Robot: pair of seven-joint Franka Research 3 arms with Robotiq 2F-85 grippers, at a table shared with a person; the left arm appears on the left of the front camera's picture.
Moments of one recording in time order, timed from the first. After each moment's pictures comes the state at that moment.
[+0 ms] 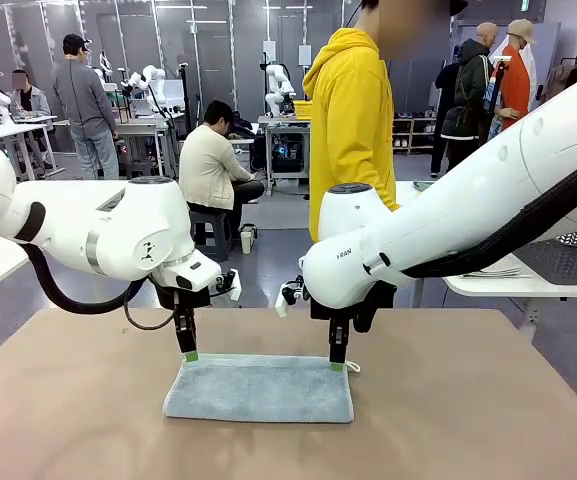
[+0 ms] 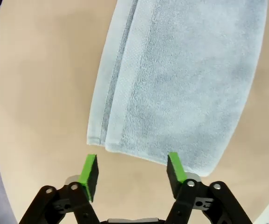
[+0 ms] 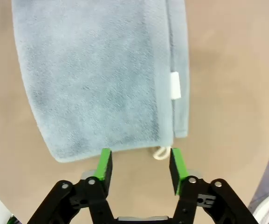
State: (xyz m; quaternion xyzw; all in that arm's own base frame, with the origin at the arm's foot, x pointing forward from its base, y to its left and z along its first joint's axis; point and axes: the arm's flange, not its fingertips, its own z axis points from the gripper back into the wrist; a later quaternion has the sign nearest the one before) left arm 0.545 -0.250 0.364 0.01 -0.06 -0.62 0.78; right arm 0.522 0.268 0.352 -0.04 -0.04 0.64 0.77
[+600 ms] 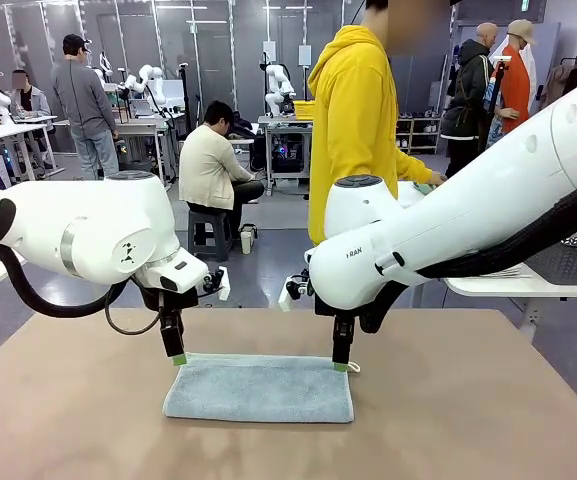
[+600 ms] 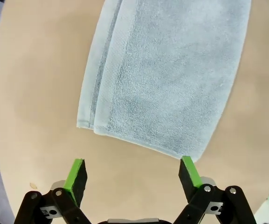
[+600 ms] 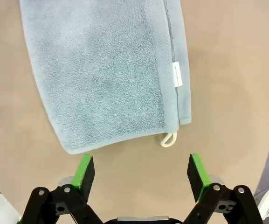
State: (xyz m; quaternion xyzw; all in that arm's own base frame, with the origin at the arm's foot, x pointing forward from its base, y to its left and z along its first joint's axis) left arm 0.518 -0.237 0.375 0.01 -0.07 -0.62 0.78; right arm 0.505 0.263 0.364 -0.04 -0.05 0.62 0.78
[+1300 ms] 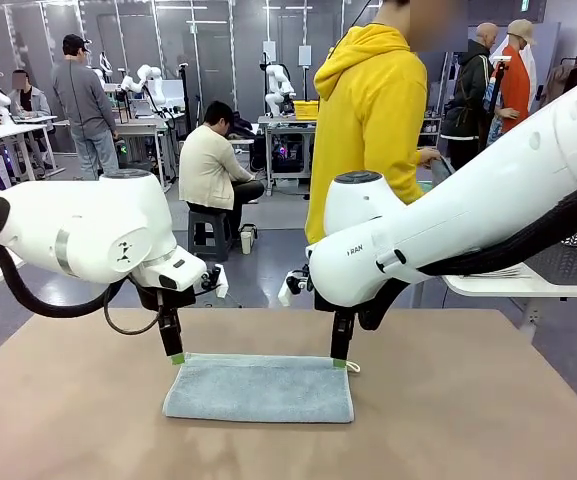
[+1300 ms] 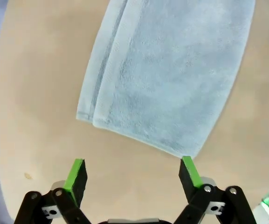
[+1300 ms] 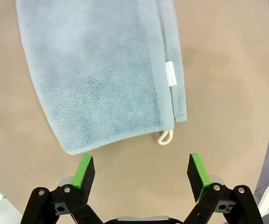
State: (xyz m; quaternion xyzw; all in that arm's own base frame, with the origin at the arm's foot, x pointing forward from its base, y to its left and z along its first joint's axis) left arm 0.510 -0.231 0.382 0.01 -0.07 -0.59 0.80; right arm 0.502 0.262 0.375 -0.04 -0.06 0.60 0.80
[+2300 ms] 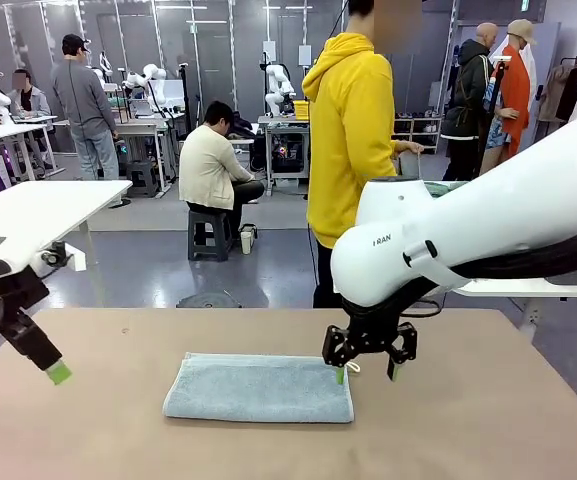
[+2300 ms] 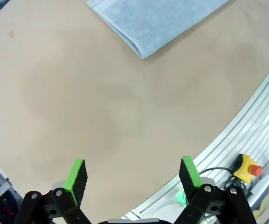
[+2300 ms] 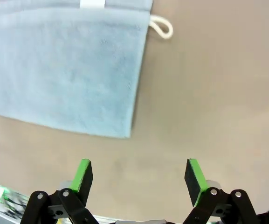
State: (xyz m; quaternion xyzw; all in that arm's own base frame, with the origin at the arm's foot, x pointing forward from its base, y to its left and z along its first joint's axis) left arm 0.334 -0.075 0.471 -0.08 -0.13 -0.35 0.92; right arm 0.450 0.228 0.369 0.04 0.00 0.03 1.00
